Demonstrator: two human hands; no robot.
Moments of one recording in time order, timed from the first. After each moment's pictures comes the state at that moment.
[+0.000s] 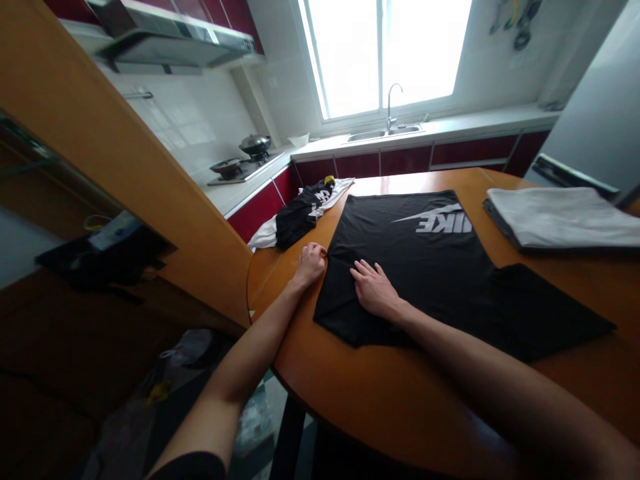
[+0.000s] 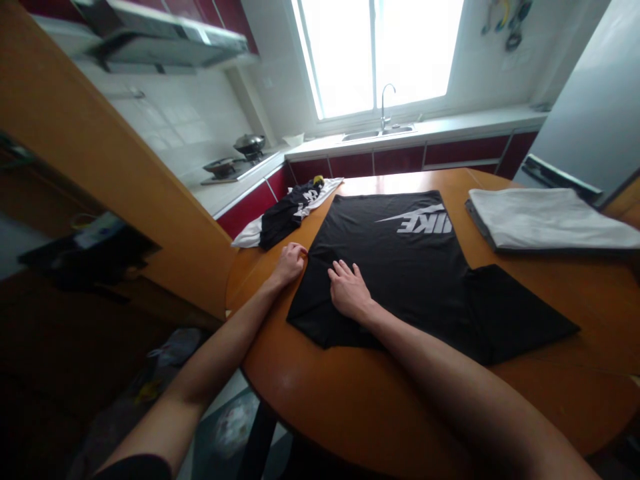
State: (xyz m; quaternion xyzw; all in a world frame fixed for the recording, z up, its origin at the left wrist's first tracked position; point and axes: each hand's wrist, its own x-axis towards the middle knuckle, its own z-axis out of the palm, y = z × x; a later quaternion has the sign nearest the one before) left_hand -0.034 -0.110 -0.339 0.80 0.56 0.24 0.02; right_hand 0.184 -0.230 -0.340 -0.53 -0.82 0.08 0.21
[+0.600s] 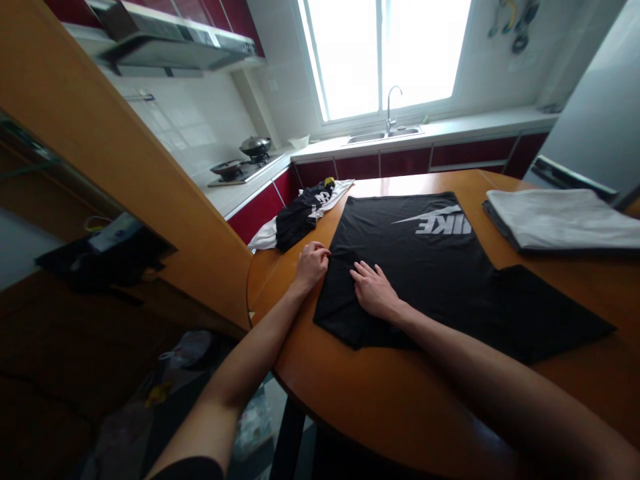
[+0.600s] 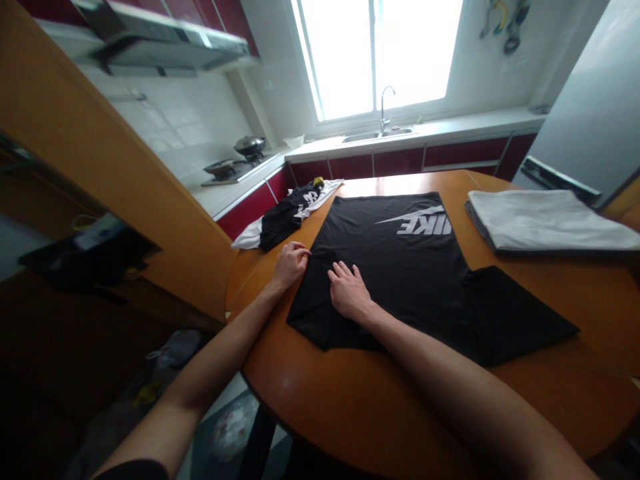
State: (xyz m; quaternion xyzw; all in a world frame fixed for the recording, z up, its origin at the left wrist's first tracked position) left_hand -0.023 -0.124 -0.329 0.79 0.54 0.28 -0.01; right_hand 0.184 -0.230 -0.339 -0.53 -0.82 0.08 0.21
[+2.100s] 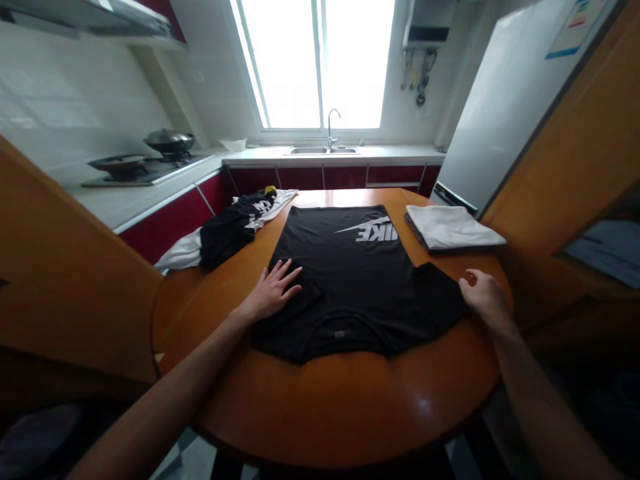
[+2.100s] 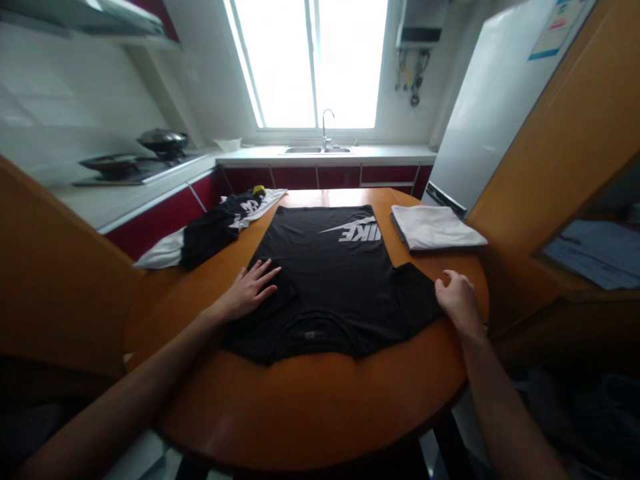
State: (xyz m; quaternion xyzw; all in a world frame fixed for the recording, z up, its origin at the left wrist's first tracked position) left_hand 0.000 -0.139 -0.339 0.91 0.40 0.09 0.01; right_hand 0.523 -0.346 -0.359 -0.86 -0.41 -0.08 0.28
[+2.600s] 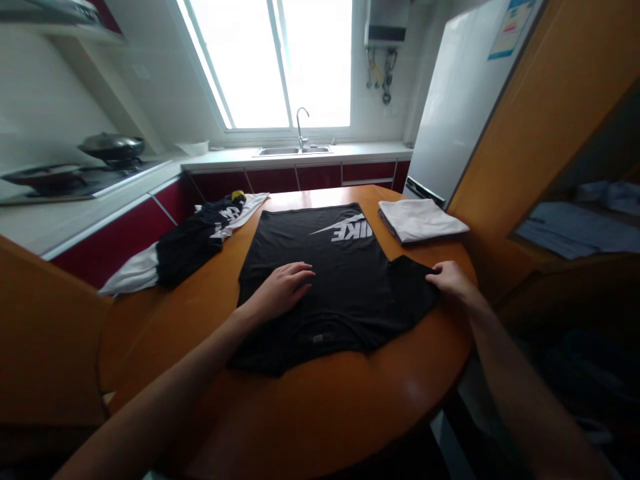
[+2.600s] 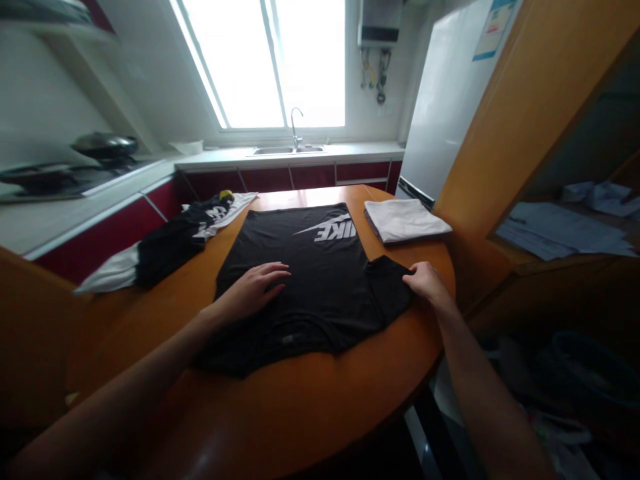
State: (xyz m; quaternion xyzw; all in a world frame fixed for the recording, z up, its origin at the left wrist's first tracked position) left_hand 0.089 -0.167 -0.288 0.95 0.23 0.18 0.09; right_hand 0.509 -0.345 -0.323 -0.86 -0.42 0.10 0.26
